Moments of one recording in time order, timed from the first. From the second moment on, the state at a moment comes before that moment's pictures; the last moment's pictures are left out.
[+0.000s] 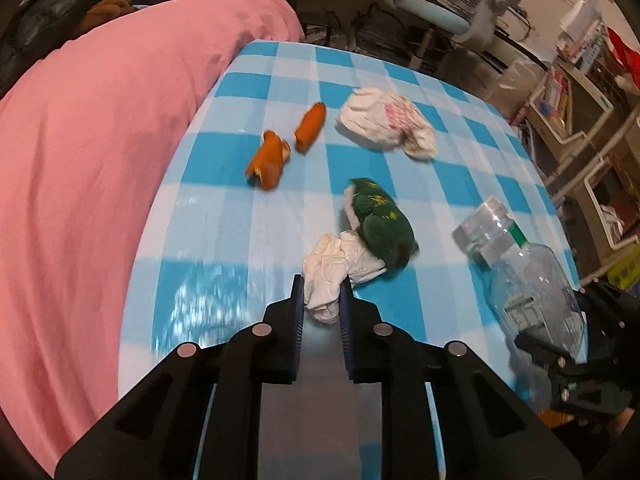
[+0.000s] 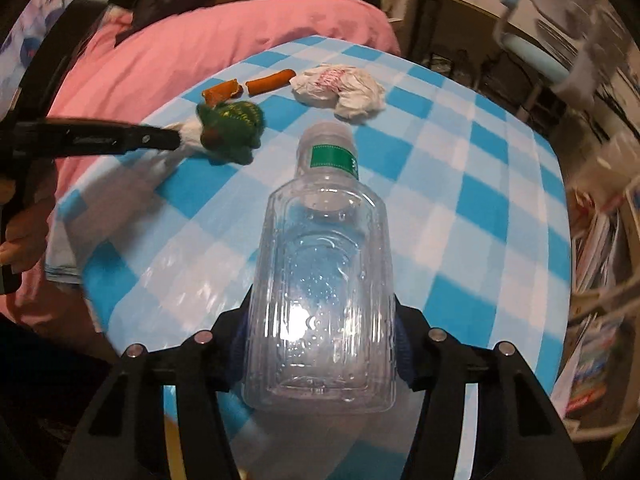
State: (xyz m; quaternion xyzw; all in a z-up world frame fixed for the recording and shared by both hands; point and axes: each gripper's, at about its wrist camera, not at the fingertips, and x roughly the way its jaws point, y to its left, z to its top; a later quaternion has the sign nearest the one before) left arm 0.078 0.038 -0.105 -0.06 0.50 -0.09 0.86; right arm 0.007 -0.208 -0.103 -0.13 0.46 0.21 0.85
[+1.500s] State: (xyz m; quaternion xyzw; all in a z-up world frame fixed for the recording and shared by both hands) left arm -0.003 -0.013 -0.094 0.08 0.48 -0.09 0.87; right arm 0.005 -0.218 -0.101 -0.06 0.44 0.18 0.88
